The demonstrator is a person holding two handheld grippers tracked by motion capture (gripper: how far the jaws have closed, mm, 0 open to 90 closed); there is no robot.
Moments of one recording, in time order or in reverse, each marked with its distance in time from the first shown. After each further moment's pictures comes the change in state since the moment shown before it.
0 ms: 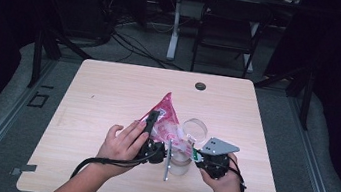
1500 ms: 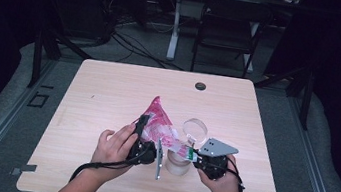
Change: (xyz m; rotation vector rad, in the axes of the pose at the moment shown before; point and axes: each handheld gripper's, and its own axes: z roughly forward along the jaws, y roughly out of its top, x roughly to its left) left arm -0.014 -0.023 0.001 0.040 -0.073 -0.115; right arm 0.008 0.007 -0.002 -0.032 -0.006 -0.025
